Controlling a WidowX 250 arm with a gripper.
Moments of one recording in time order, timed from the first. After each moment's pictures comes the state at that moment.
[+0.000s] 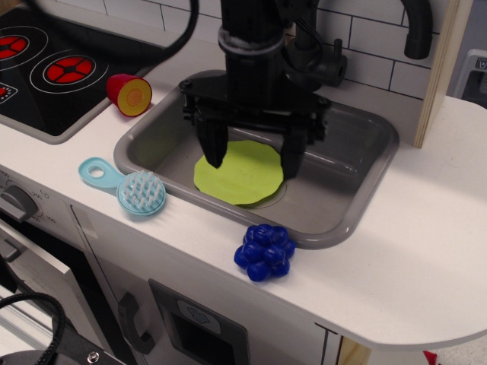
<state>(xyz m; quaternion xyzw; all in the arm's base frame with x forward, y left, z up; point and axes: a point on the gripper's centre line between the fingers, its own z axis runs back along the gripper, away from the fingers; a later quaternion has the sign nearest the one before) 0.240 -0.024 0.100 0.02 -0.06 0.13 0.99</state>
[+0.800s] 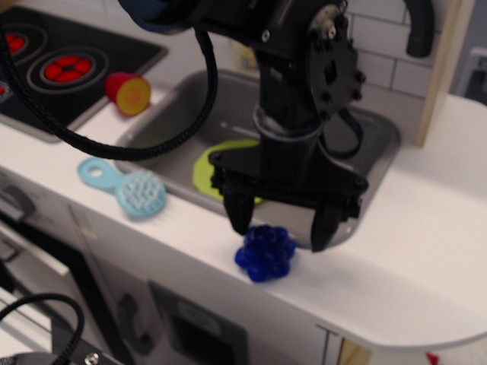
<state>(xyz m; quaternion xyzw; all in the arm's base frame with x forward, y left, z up) 0.217 -0.055 0.067 0.02 -0.05 0.13 0.99</state>
